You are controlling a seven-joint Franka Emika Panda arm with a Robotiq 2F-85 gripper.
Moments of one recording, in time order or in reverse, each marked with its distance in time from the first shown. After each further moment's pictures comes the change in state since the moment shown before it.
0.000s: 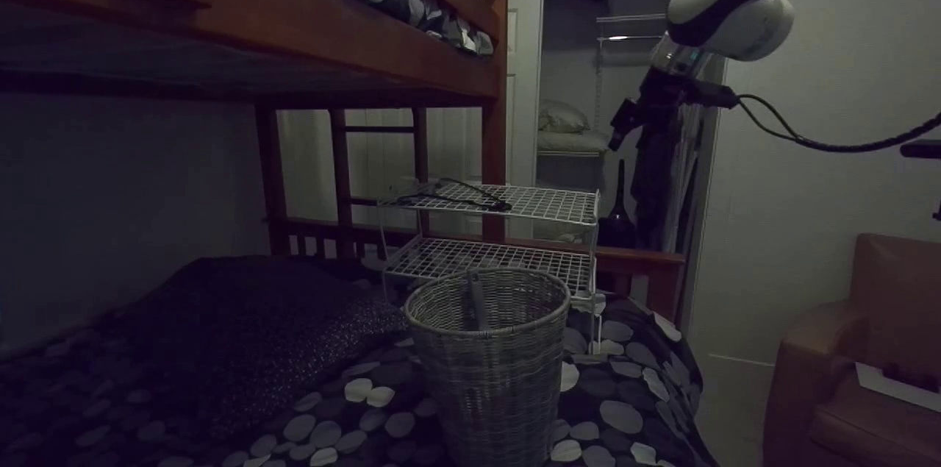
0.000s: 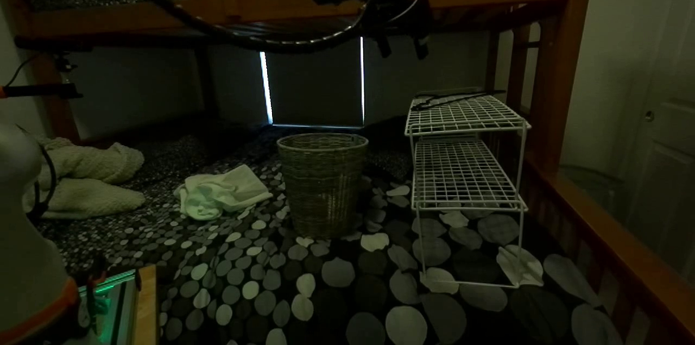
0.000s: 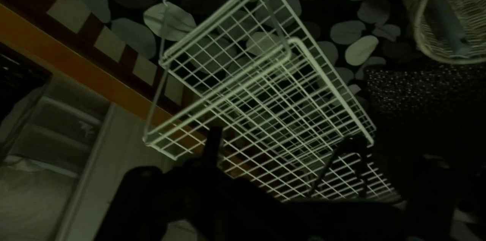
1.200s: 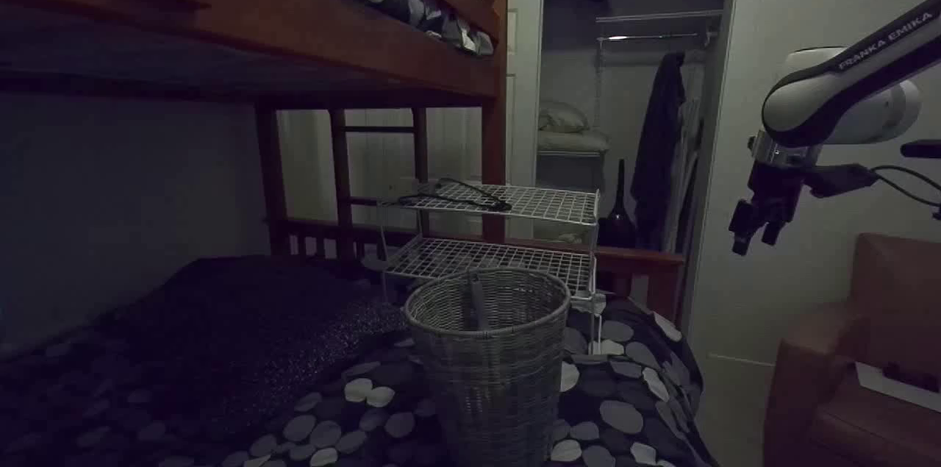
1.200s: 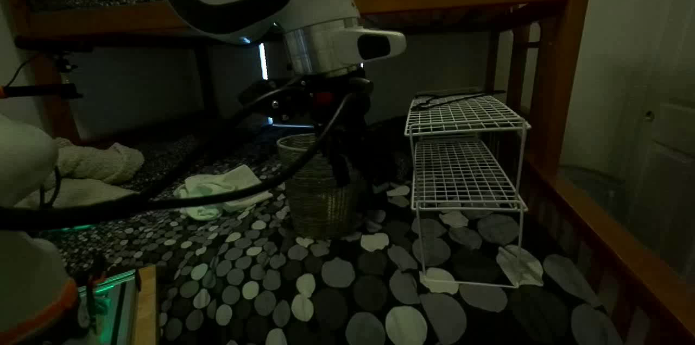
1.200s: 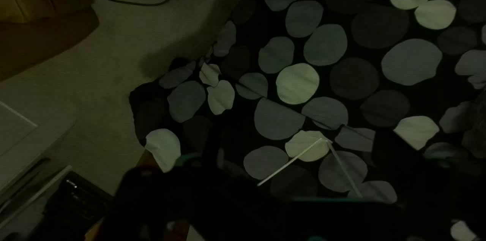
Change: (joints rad) arm -0.197 -0.222 -0.112 -0.533 -0.296 0.039 -0.012
